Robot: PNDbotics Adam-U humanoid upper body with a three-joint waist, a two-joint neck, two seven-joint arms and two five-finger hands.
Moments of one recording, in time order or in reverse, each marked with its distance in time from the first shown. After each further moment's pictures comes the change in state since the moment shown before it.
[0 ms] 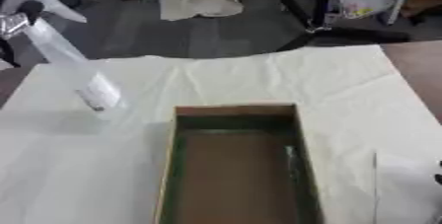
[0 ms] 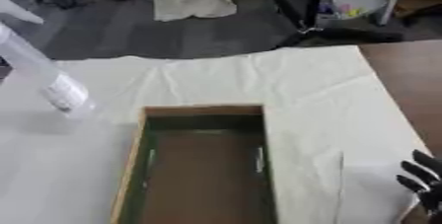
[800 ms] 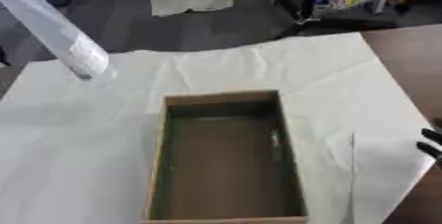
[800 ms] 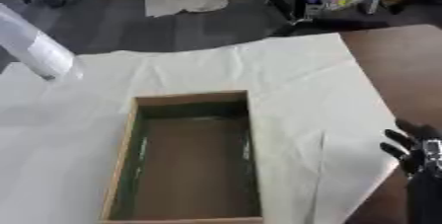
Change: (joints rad) left arm -0.028 0.005 -0.020 -0.085 0.106 0.029 0.000; right arm 0.024 -0.058 -0.011 0.000 -0.061 -0.002 0.013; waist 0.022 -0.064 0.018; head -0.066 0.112
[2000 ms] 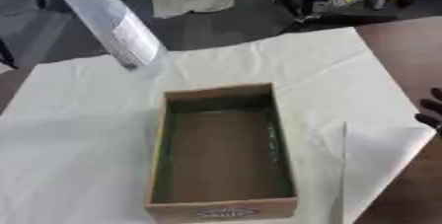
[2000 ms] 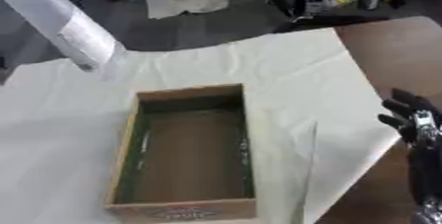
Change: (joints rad) left arm -0.042 -0.011 -0.095 -0.201 0.147 0.097 0.036; right arm -0.018 -0.076 0.007 0.000 0.010 -0.005 0.051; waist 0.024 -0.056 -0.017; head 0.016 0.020
